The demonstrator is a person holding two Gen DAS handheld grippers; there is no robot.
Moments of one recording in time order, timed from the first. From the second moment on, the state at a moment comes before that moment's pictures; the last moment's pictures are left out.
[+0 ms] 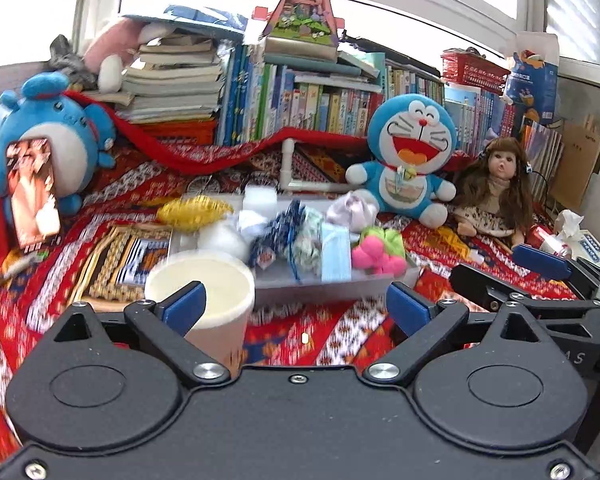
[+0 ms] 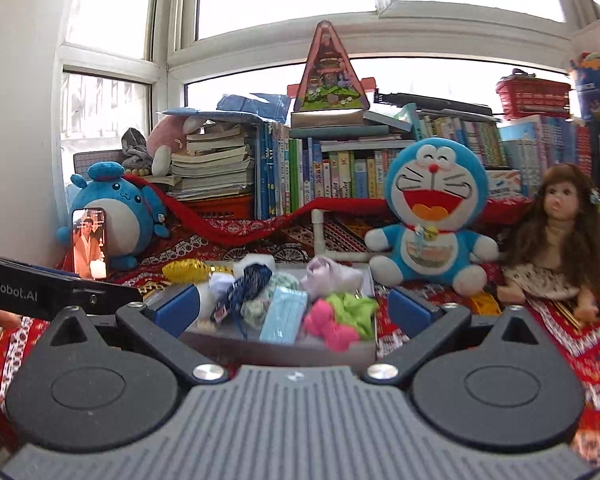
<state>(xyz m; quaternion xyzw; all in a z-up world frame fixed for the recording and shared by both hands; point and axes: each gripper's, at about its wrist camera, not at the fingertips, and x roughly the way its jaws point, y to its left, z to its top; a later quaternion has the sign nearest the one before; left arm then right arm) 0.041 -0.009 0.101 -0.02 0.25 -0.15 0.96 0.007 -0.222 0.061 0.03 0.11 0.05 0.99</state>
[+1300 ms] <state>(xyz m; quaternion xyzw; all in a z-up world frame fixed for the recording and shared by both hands) 0.019 0.004 -0.004 0.00 0.31 -0.01 0.95 -0.011 -0.200 -0.029 -0.01 0.22 0.01 0.98</state>
